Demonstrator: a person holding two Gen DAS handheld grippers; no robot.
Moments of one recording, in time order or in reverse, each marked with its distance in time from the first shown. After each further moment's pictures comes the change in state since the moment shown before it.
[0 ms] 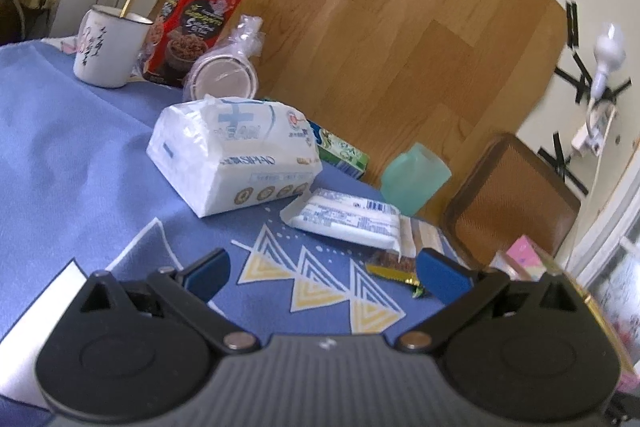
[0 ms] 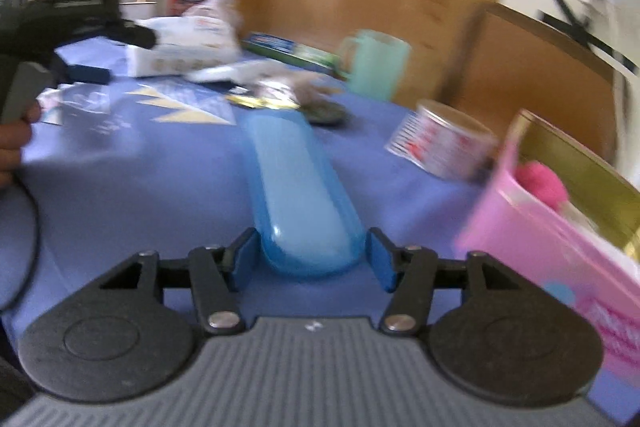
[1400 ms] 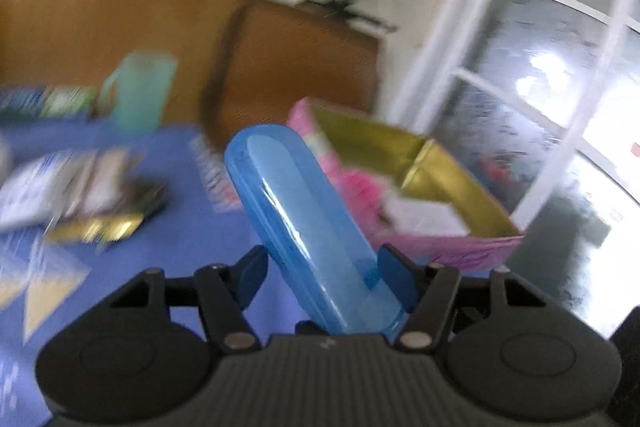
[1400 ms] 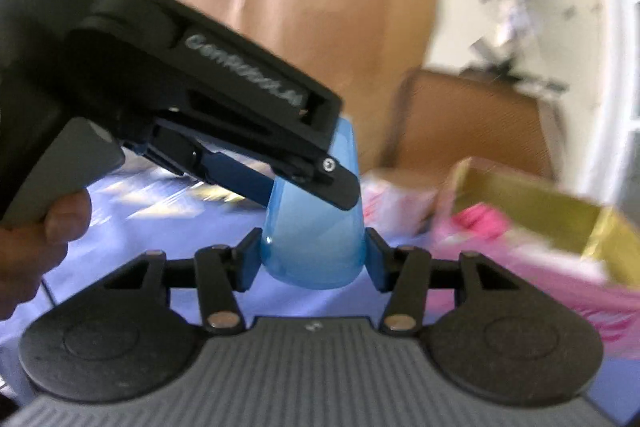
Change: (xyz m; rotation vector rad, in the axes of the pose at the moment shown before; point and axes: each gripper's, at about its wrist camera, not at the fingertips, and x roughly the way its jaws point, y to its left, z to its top) left arm 0.022 -0.202 -0.030 0.413 0.335 -0.450; right arm -0.041 0.008 0.002 0.114 -0.280 -0.184
